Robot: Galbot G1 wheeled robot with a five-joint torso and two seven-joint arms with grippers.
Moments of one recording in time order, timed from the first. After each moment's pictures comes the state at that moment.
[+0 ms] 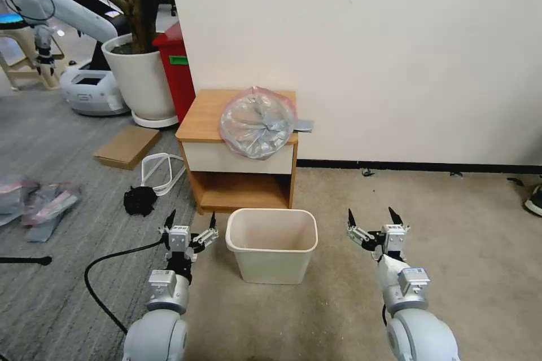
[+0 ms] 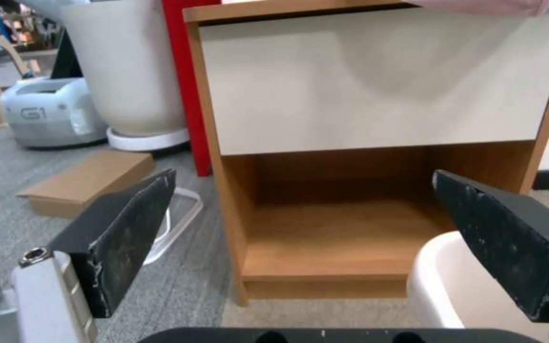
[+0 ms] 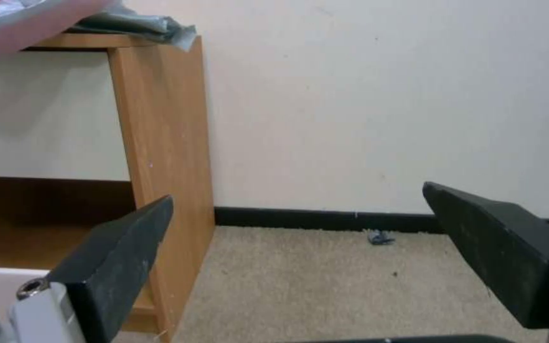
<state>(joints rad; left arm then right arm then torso) 1.55 -1.50 -0.55 -2.00 0.00 0.00 0.00 -1.55 1.50 0.55 2.00 0.00 0.00 0.00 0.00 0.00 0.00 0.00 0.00</state>
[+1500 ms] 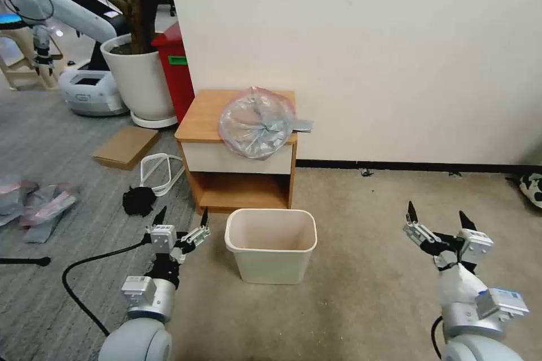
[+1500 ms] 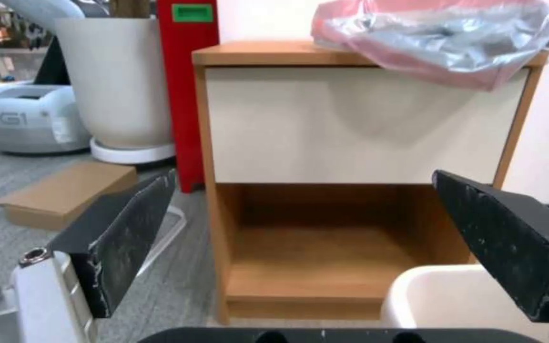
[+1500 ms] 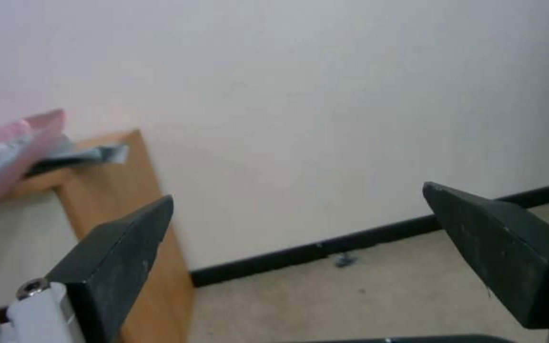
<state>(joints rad) 1.62 -1.39 -0.56 -2.10 -0.18 -0.02 0.00 -1.69 1.58 0.69 2.22 0.23 0.00 0.01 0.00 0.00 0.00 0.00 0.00</state>
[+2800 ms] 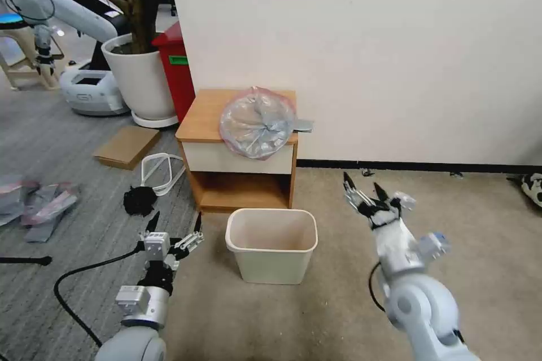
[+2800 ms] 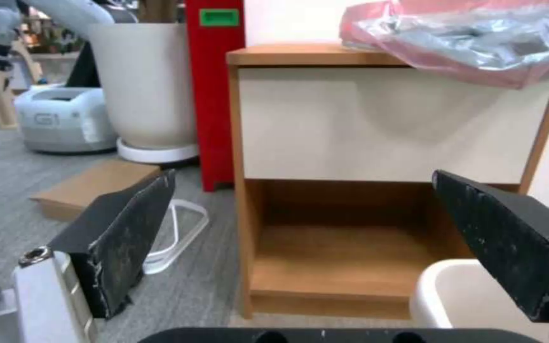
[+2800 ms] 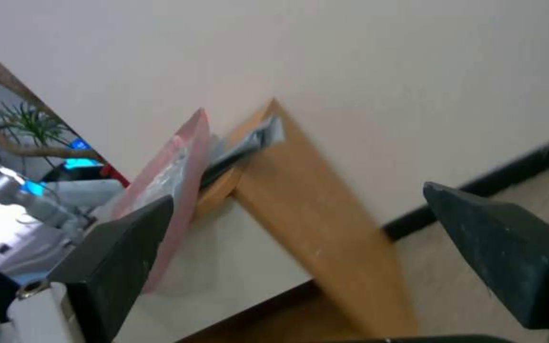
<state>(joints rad) 1.68 -1.43 -0.62 -2.11 -0.16 -0.06 0.00 -1.31 1.41 0.44 2.05 0.84 -0.20 0.16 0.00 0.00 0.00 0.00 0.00</state>
